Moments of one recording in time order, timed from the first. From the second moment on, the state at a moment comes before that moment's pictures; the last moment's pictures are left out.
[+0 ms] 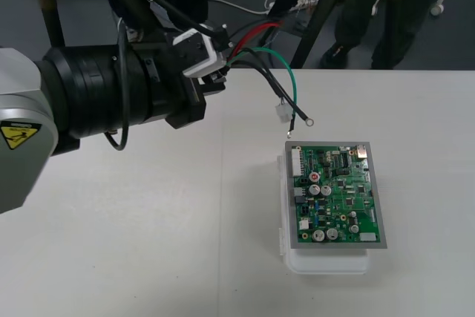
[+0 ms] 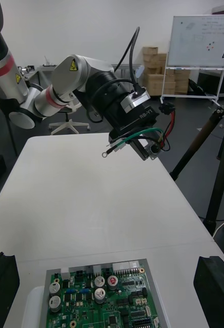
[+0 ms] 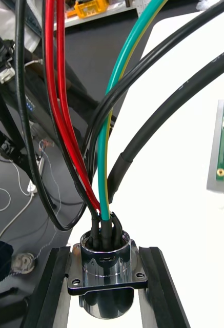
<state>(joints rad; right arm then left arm) 0.12 -0.93 -0.56 -1.88 0.70 -1.56 -0.17 -0.41 0.58 -0.21 -2.29 -2.27 -1.12 0.90</state>
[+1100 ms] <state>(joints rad) 0.14 -0.93 -0.48 -1.84 0.64 -1.56 -0.17 -0.41 0.35 -0.49 -2.29 -2.69 -1.07 0.85</state>
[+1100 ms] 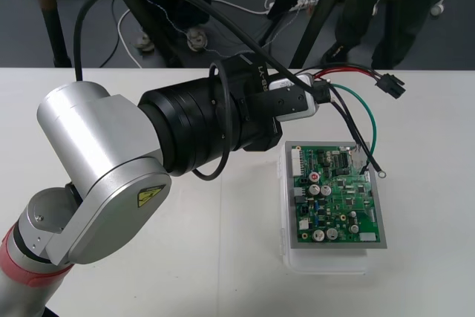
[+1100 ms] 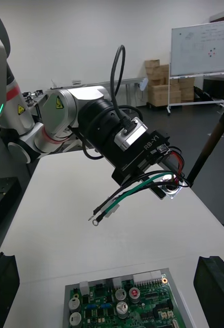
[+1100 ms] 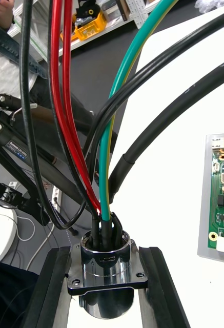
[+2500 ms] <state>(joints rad) 0.28 -0.94 -0.48 -2.23 0.75 -1.02 -0.69 -0.41 0.35 -0.50 -2.28 -2.69 -1.05 0.85</state>
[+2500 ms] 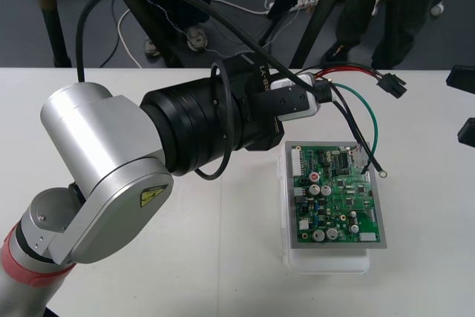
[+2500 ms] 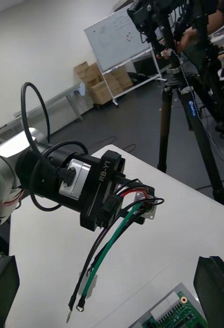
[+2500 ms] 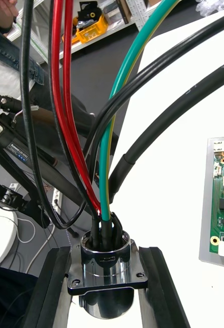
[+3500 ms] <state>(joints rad) 0.39 -0.94 -0.37 -2.44 0.89 -0.64 -0.80 -0.41 0.35 -0.50 -2.28 -2.69 -1.05 0.85</state>
